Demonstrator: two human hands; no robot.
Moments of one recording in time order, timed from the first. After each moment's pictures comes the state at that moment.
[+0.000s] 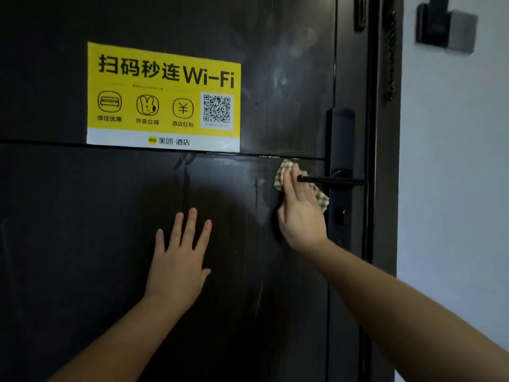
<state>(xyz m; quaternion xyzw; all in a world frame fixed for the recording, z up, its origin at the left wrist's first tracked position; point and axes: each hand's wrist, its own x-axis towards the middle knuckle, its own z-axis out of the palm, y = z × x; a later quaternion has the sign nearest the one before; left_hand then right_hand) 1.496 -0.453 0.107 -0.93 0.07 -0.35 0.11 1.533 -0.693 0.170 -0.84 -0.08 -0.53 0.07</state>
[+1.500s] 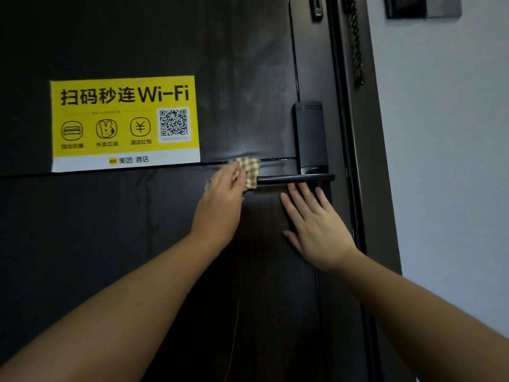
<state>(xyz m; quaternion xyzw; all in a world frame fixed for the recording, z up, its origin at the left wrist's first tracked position) 1.543 -0.582 0.200 -0.76 0.23 -0.61 -0.04 1.536 -0.790 0.152 -0.83 -0.12 -0.52 -0.18</state>
